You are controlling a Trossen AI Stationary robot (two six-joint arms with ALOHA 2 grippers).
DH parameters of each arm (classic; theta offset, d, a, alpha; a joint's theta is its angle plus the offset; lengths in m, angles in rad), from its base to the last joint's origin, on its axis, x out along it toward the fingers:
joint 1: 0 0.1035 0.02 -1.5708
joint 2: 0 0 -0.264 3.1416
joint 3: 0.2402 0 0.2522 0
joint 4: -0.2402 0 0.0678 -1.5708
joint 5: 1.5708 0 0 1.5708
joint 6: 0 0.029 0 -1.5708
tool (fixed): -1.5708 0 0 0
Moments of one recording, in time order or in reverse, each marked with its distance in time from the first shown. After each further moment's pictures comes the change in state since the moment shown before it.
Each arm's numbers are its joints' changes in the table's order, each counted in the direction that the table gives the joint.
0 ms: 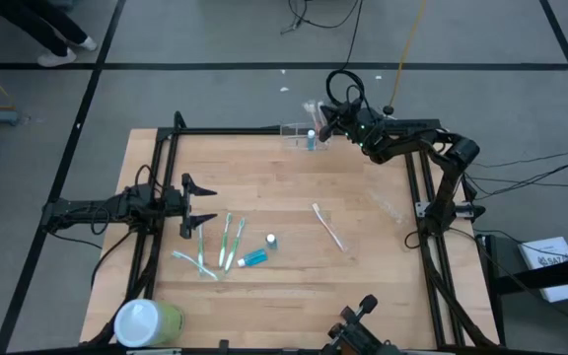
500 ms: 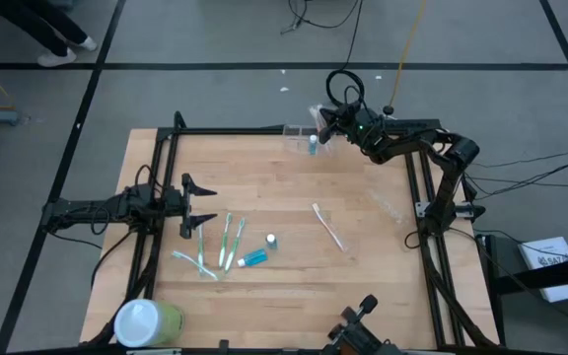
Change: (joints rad) left arm 0.000 0.000 0.000 0.000 0.000 0.000; right arm 0.000 0.001 -0.001 -0.038 -0.001 0.022
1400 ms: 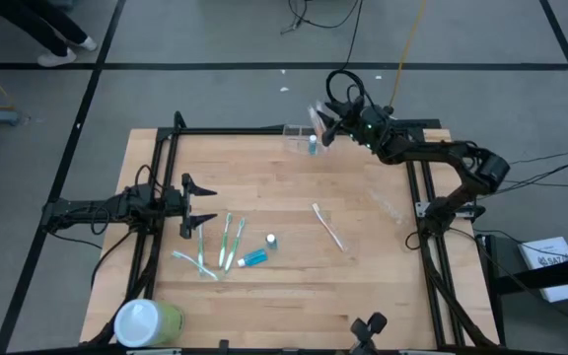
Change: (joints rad) left arm 0.000 0.000 0.000 0.000 0.000 0.000; right arm 0.089 -0.286 0.000 -0.274 -0.036 -0.096
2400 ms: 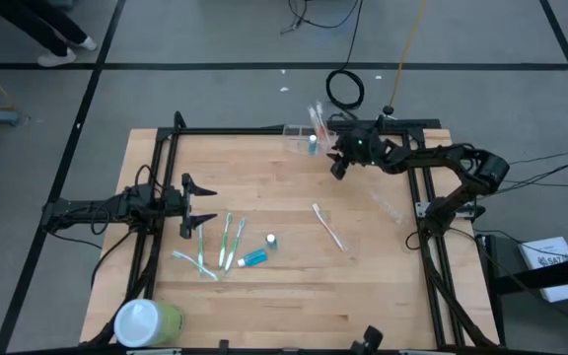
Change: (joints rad) left arm 0.000 0.000 0.000 0.000 0.000 0.000; right arm 0.008 0.005 -0.144 -0.391 0.108 -0.035
